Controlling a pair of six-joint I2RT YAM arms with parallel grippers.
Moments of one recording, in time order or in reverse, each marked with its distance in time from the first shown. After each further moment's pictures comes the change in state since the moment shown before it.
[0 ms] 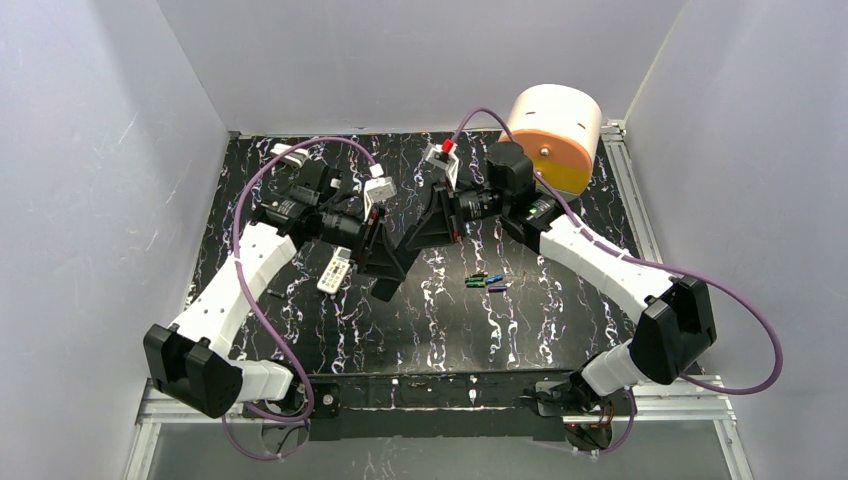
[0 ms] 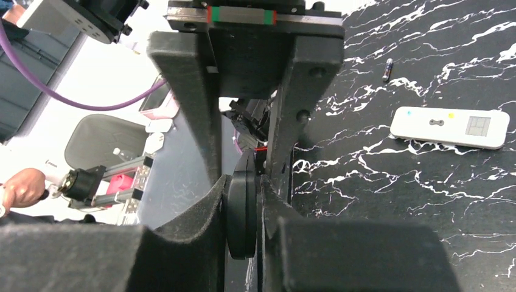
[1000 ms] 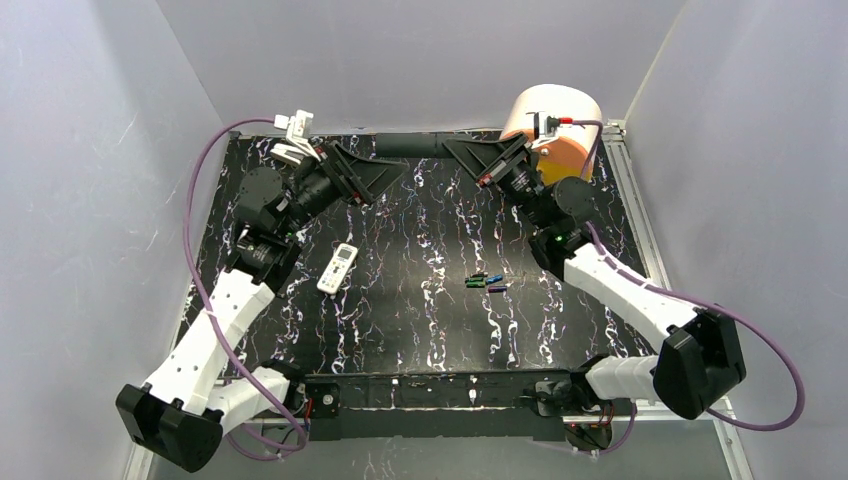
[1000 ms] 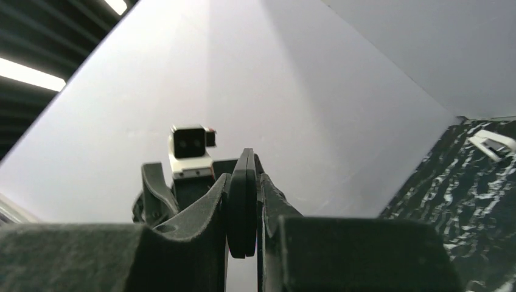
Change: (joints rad) left arm 0.018 -0.267 -0.171 1.076 -0.652 -1.072; right arm -0.090 -0.196 -0.288 0.801 0.861 0.750
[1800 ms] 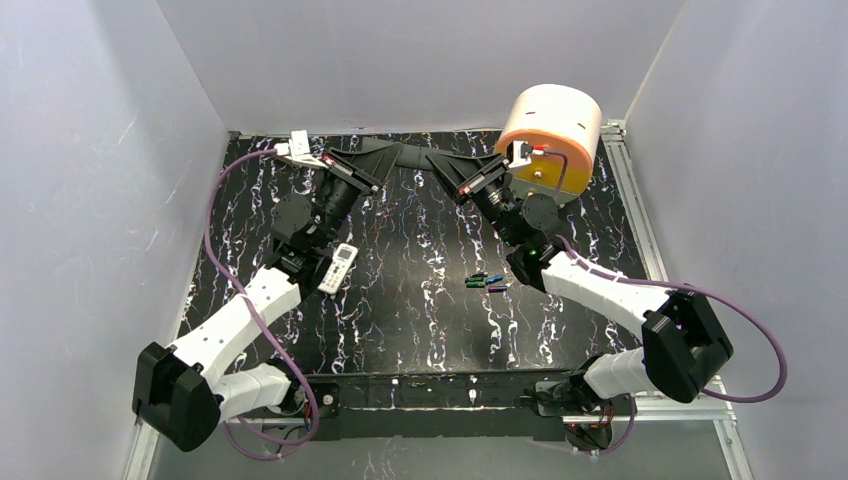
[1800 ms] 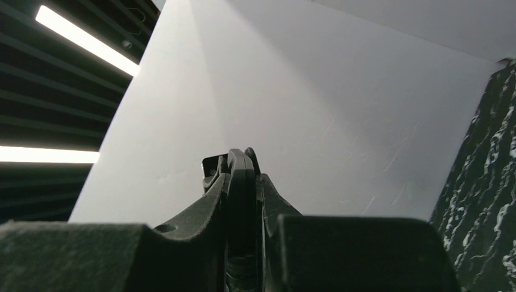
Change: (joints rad) left arm -0.155 0.087 -0.235 0.529 -0.510 -0.141; right arm 0.142 0.094 -0.079 0.091 0.274 0.260
